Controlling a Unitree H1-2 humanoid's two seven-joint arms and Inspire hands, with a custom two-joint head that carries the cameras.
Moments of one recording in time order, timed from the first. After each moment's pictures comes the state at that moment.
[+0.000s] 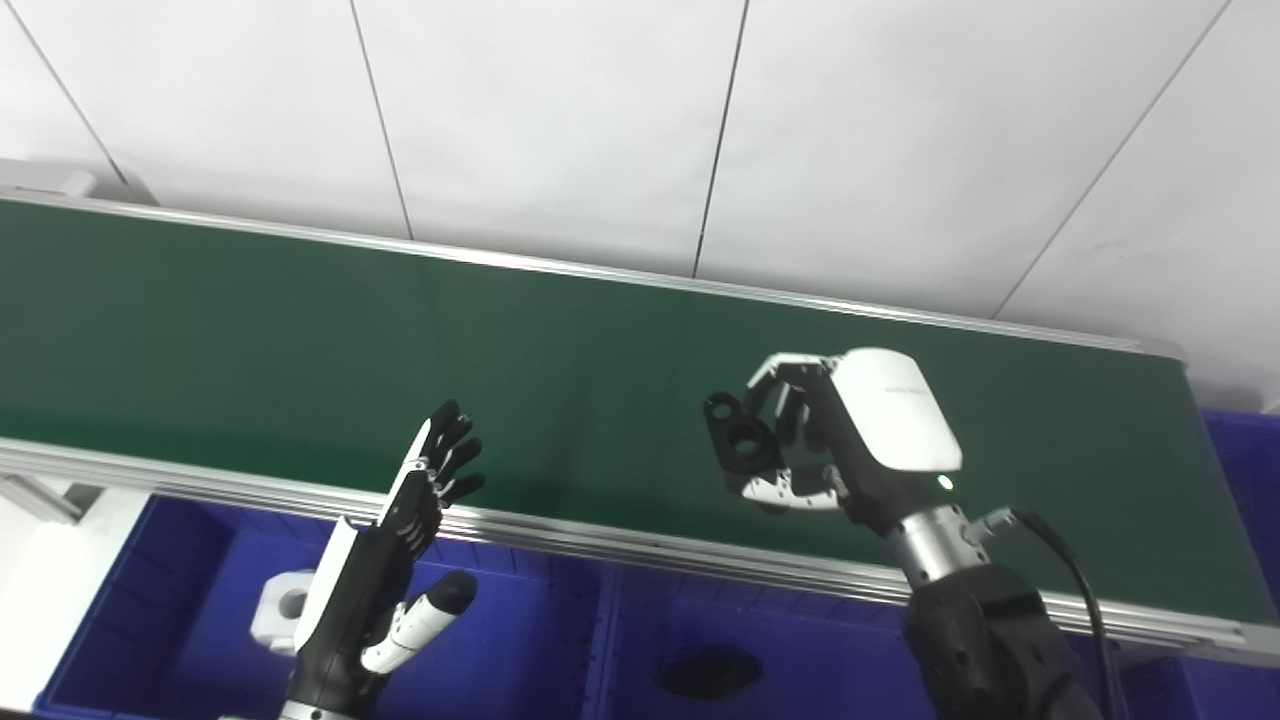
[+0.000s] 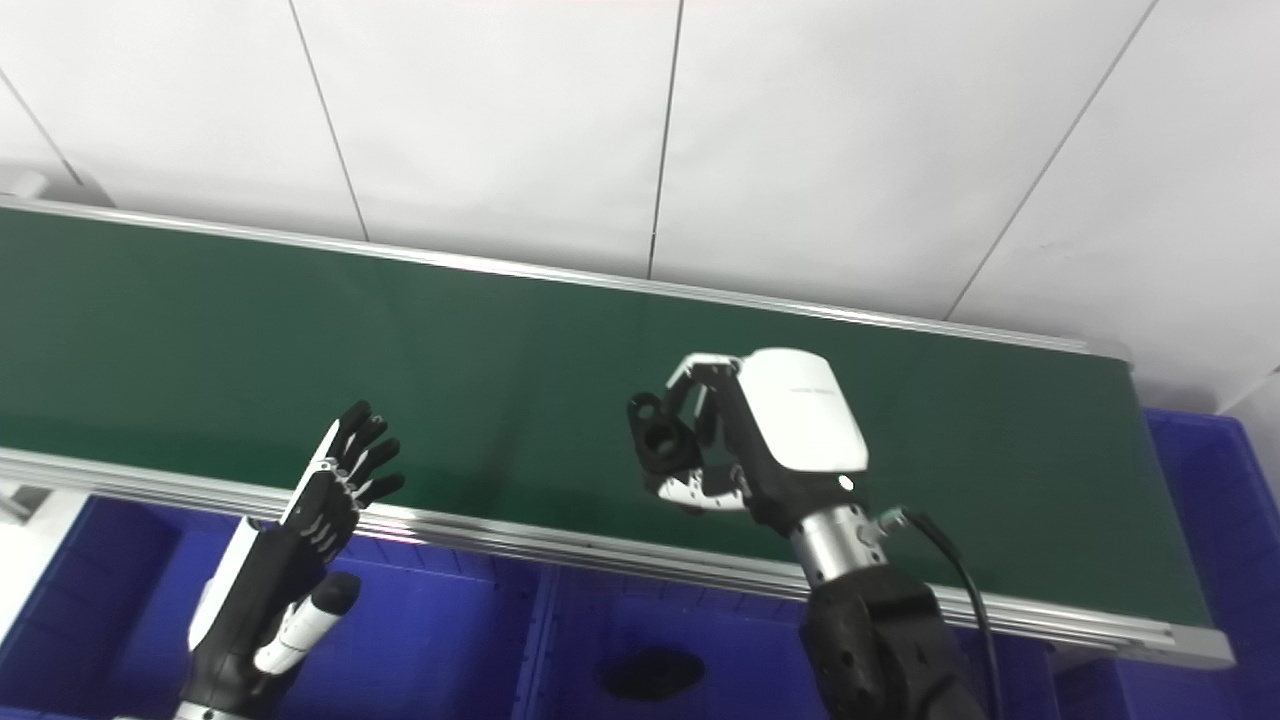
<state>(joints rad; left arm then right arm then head) 0.44 0.12 -0.17 -0.40 0.06 -0.21 -0.11 0.02 -0.26 0.34 -0.52 -0.97 0.29 0.26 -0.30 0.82</state>
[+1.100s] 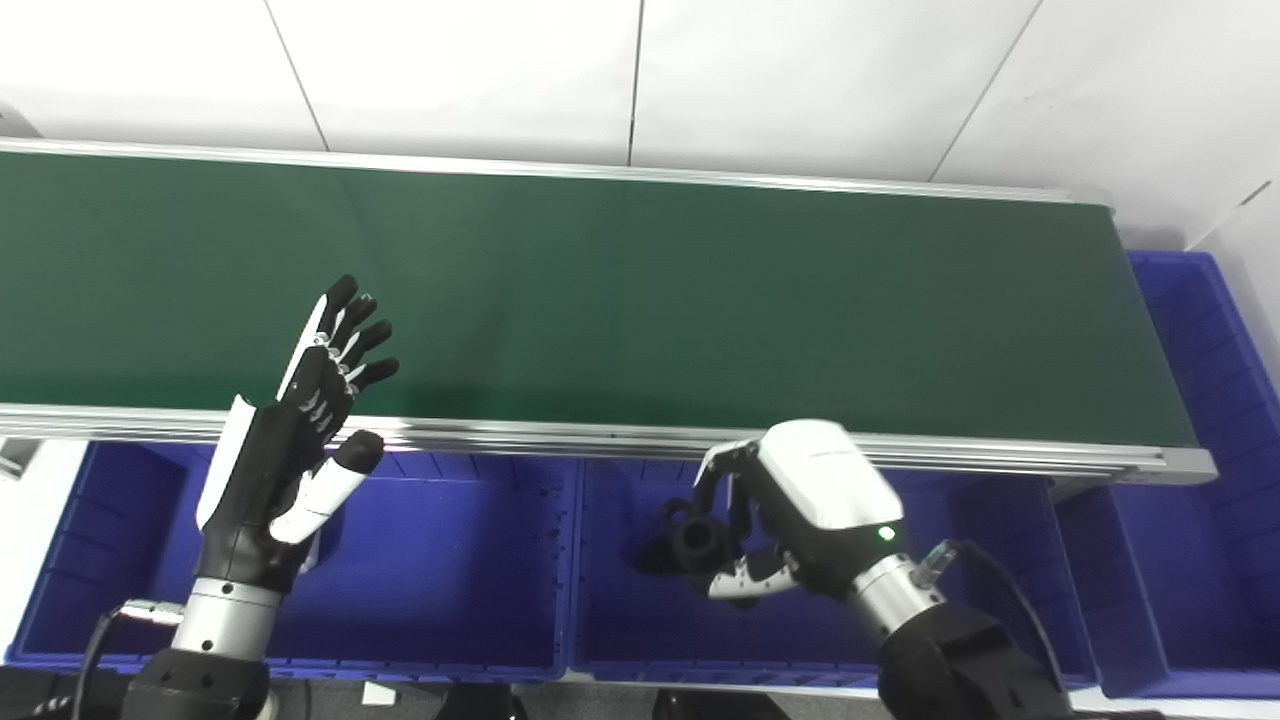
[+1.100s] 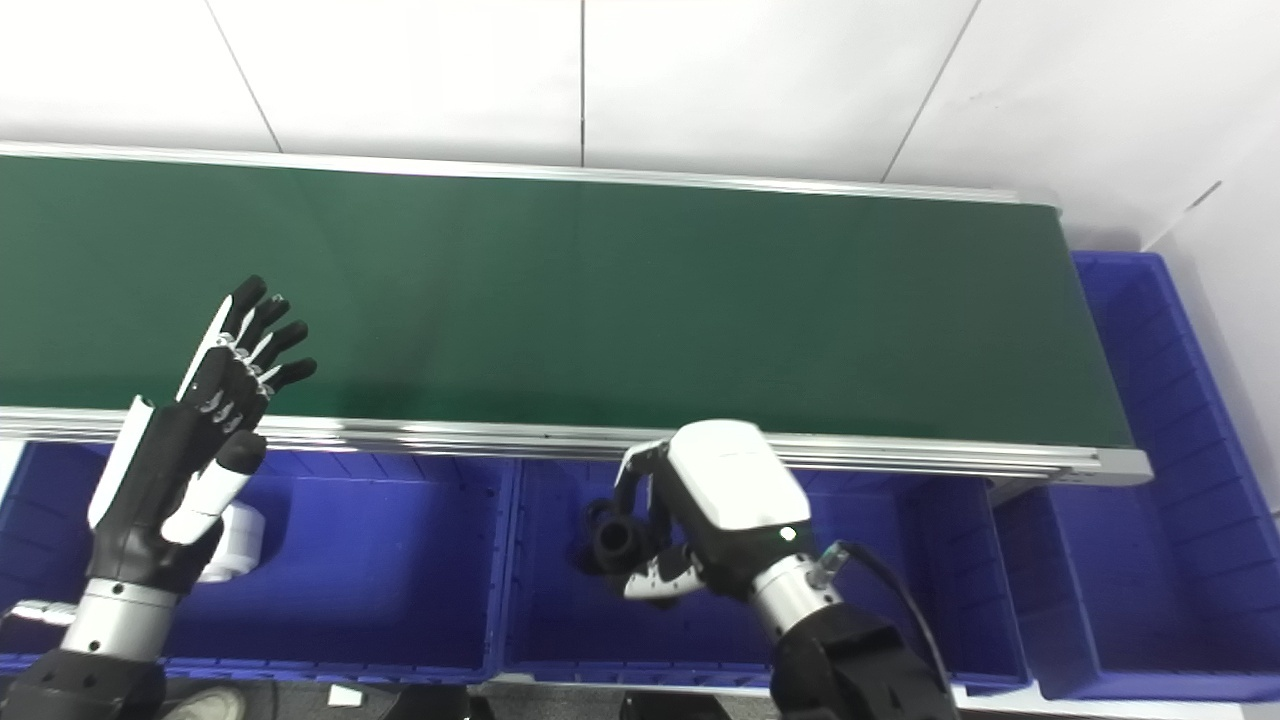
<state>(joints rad) 0.35 0.17 -0.08 -0.48 0.00 -0.02 -0.18 0.37 -0.22 0.40 -0.64 -1.14 0.23 0.50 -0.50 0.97</state>
